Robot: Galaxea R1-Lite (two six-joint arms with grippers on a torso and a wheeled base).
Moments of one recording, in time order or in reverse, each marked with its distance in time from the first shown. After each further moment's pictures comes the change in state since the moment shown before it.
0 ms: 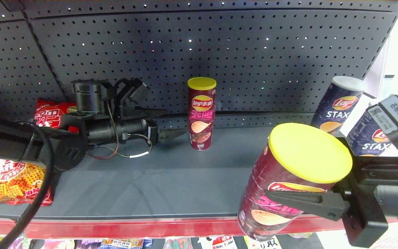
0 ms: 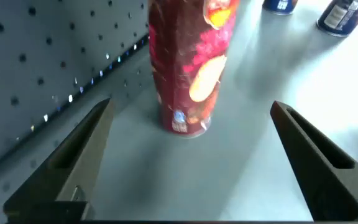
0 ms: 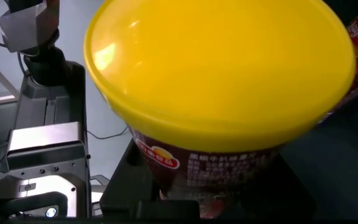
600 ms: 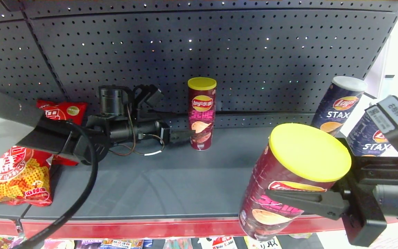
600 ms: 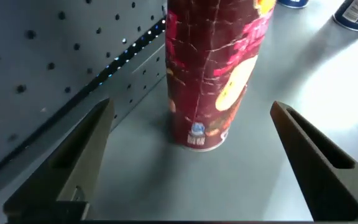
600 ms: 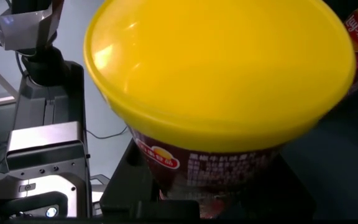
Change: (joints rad) left arm -0.026 0.143 -0.119 -0.002 -0.007 0.001; right arm -0.007 -0.001 0.007 0.000 -0.001 0.005
